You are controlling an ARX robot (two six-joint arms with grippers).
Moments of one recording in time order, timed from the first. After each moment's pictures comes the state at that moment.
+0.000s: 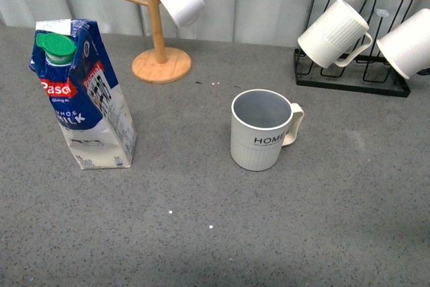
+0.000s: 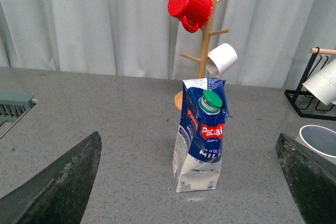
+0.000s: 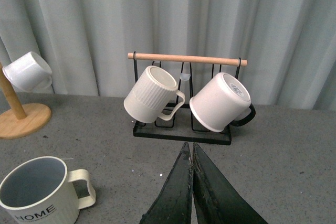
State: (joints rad) left arm 0.00 0.00 0.02 0.00 0.00 0.00; right arm 0.08 1.16 0.11 1.03 0.08 0.00
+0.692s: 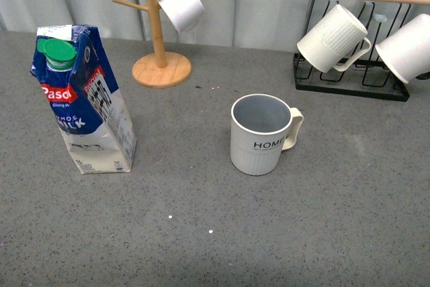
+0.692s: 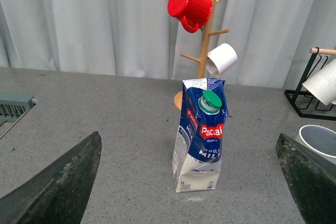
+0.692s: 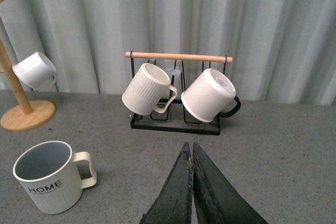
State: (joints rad) left arm 0.00 0.00 0.02 0.00 0.00 0.00; right arm 0.00 0.58 0.01 0.57 0.00 0.00
